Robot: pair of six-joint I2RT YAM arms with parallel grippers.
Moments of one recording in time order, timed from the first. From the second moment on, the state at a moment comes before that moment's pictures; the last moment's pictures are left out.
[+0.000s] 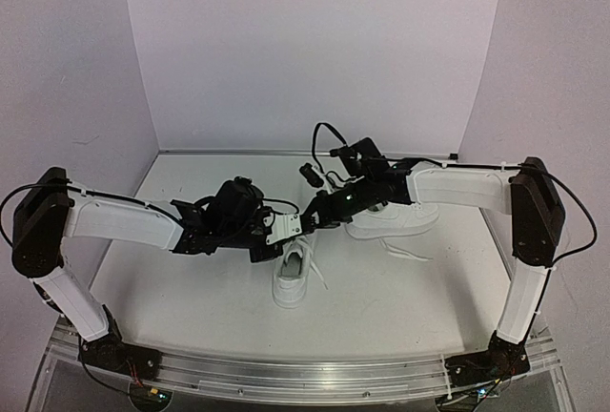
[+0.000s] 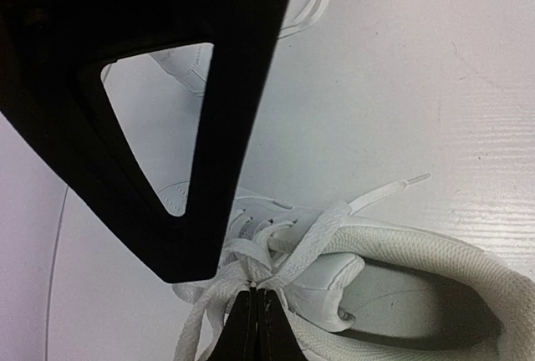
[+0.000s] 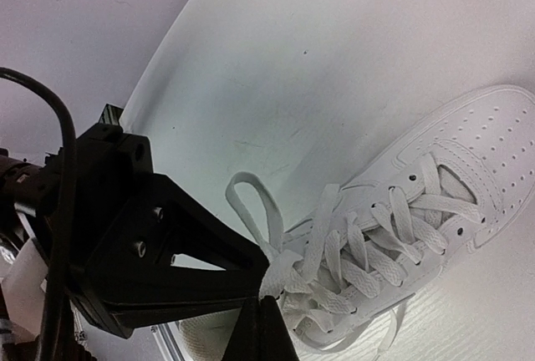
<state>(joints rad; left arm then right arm) -0.95 1.63 0.95 0.06 0.02 0.65 0.76 1.89 1.42 -0.33 -0.60 0.36</state>
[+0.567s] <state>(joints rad) -0.94 1.60 0.89 0.22 0.02 0.48 0.76 1.89 1.42 -0.31 -0.61 0.37</state>
